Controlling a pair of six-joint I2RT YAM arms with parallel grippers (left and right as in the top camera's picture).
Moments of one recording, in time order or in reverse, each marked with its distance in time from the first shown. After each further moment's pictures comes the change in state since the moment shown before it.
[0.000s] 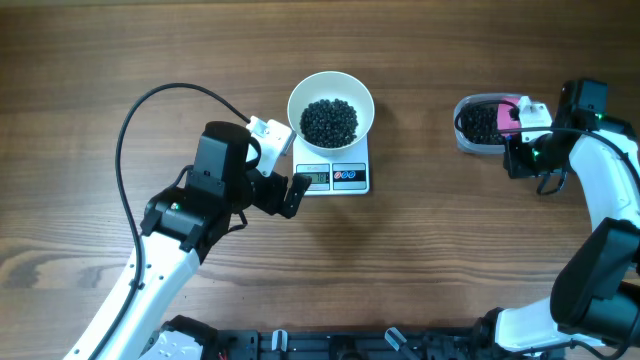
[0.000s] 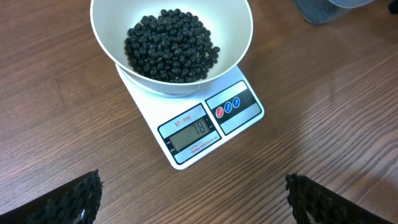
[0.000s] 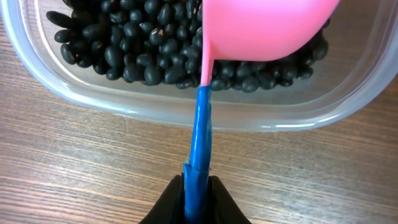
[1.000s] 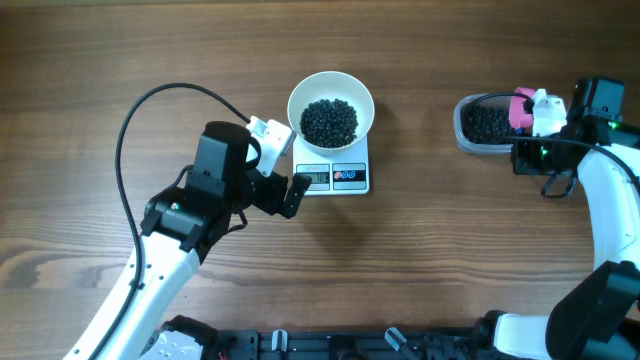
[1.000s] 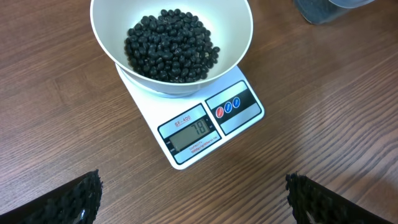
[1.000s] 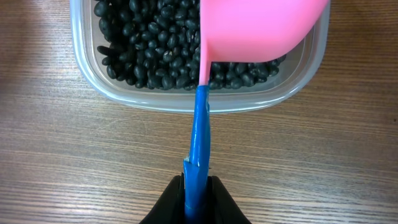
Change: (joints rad) left arm 0.000 0.000 0.000 0.000 0.000 0.000; right arm 0.001 -0.140 0.000 -0.026 -0.005 0.102
